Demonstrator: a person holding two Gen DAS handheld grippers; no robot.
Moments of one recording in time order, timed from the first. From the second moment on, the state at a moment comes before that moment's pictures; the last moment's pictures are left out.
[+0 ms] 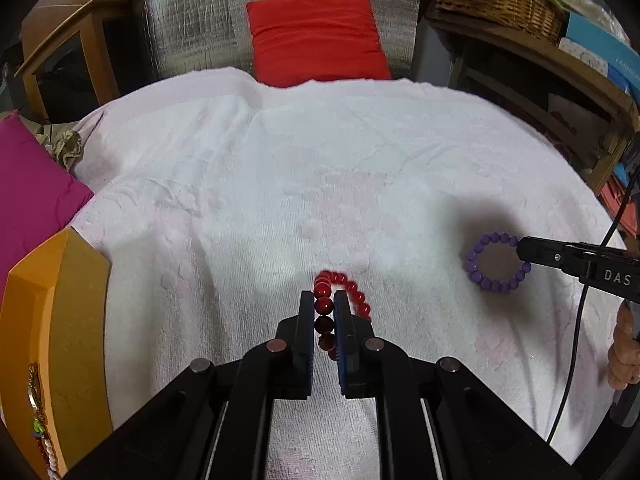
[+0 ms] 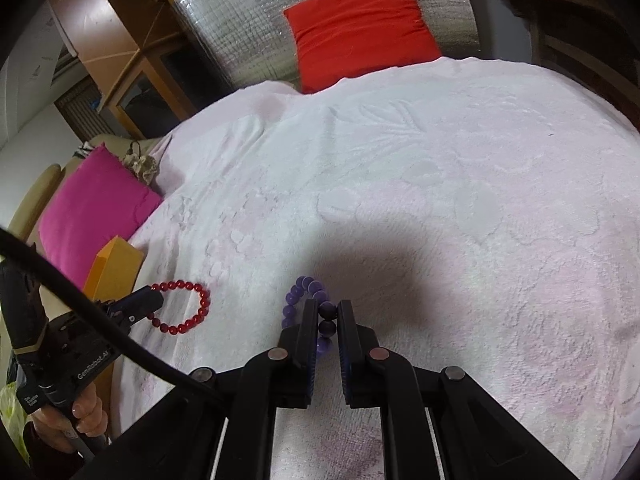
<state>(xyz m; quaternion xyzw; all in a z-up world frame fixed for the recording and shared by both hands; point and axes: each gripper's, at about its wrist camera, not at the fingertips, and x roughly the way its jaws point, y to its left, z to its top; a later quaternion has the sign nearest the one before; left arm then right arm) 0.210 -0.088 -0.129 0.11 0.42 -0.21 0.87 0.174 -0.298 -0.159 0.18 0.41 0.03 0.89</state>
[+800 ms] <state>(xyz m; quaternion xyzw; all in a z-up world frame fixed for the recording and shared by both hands) 0.212 -0.093 -0.159 0.17 0.46 -0.16 0.86 0.186 -0.289 -0.179 0.15 0.44 0.01 0.88</state>
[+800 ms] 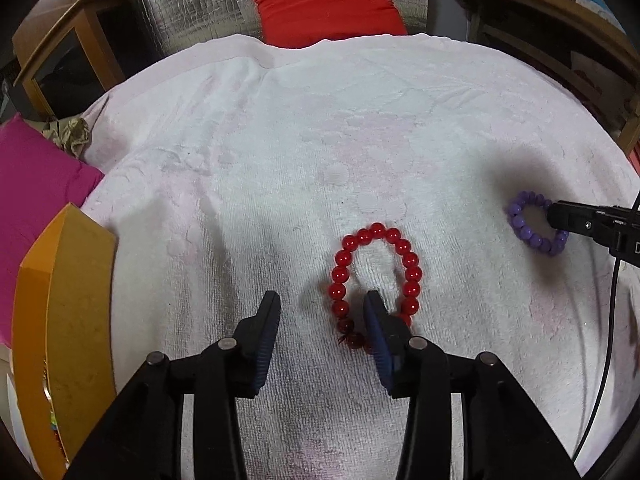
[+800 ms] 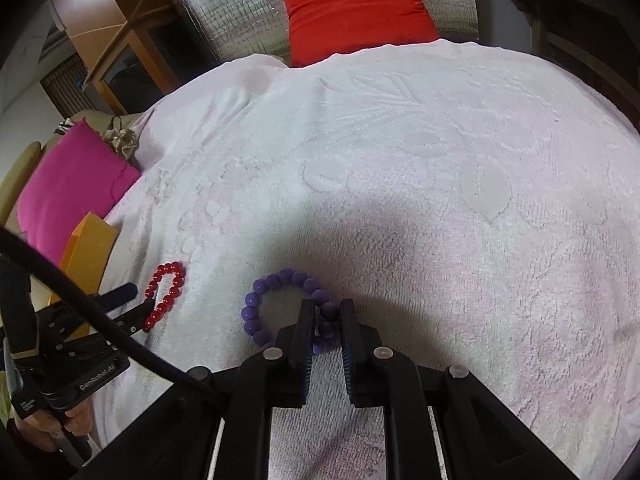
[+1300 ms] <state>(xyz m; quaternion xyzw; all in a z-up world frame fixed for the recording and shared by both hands) 0.200 -0.099 -0.148 0.21 0.42 -0.14 0.87 0.188 -0.288 -0.180 0.15 0.44 0.00 0.88</state>
